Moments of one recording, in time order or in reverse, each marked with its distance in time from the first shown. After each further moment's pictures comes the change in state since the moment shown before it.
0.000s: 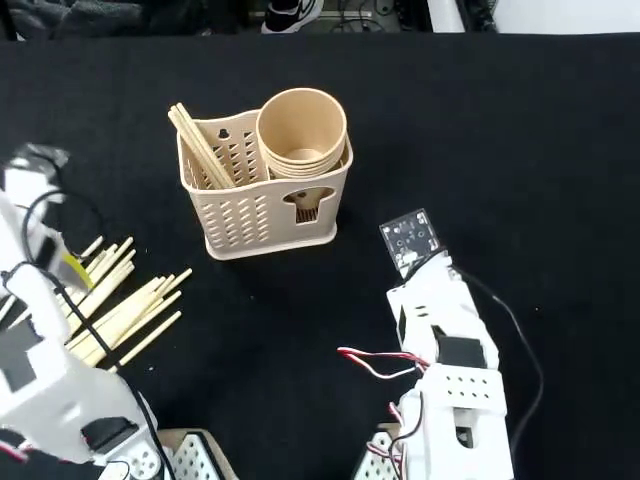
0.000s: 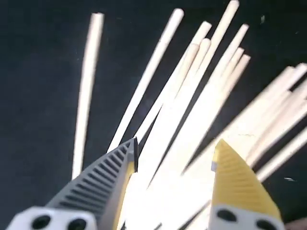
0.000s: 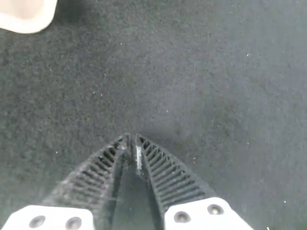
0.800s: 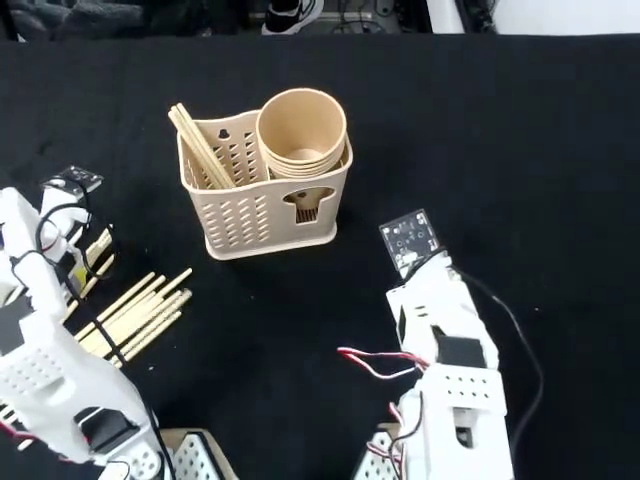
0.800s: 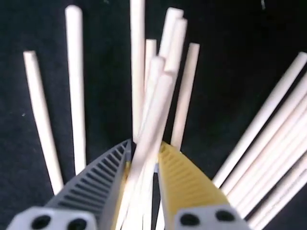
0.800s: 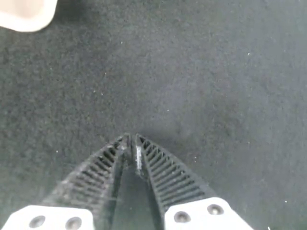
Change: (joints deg) left arm 1.1 14.2 -0.3 -6.1 -9.8; right arm 0.0 0.0 0.1 0.0 0.0
